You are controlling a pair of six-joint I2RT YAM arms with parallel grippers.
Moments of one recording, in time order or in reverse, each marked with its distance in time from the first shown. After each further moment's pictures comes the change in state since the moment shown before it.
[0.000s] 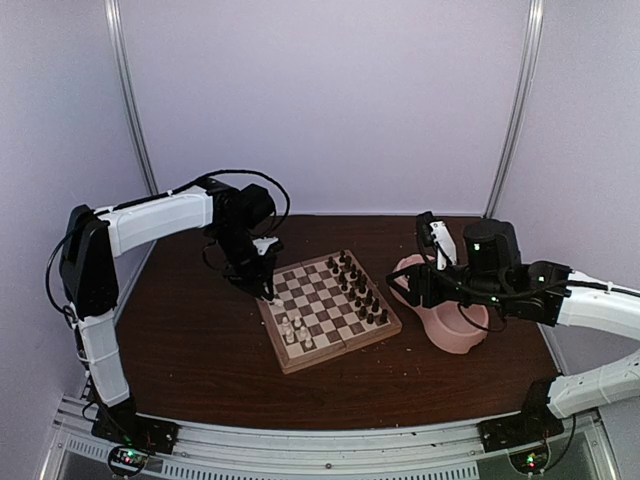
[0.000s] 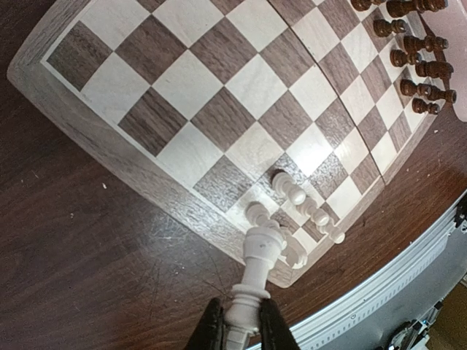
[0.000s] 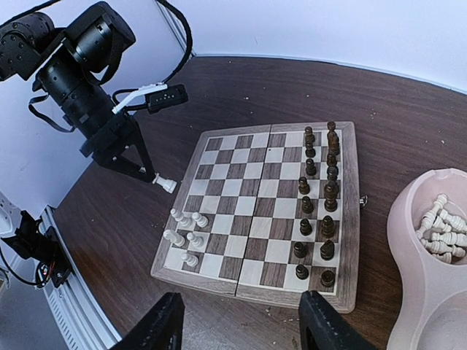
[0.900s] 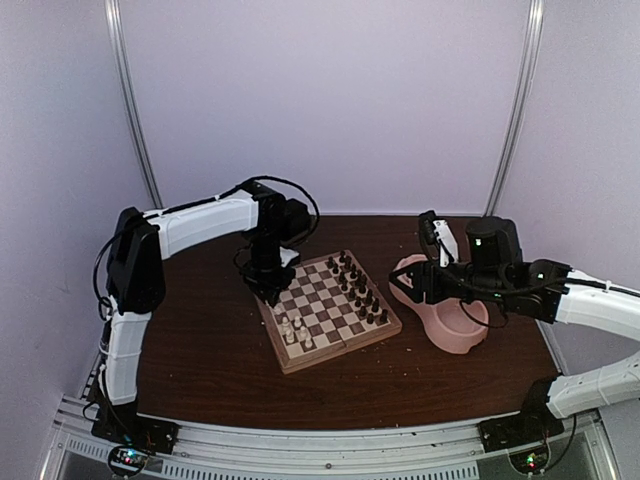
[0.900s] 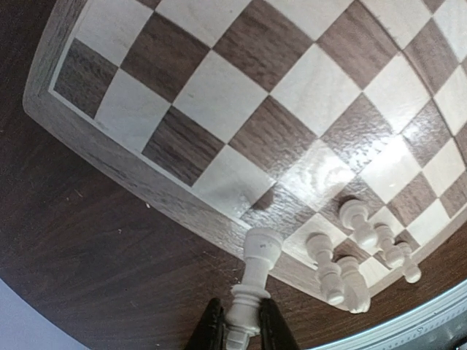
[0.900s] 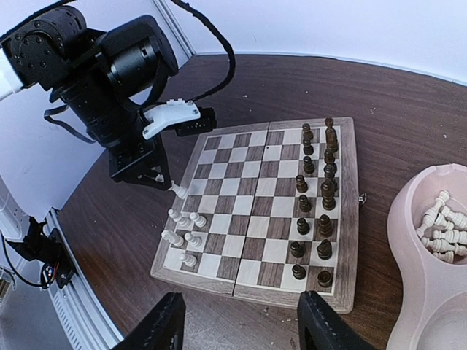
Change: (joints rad) left arm -0.105 0.263 0.319 -0.251 -0.290 0.065; right arm -0.066 0.005 -0.011 0.013 -0.090 -0.001
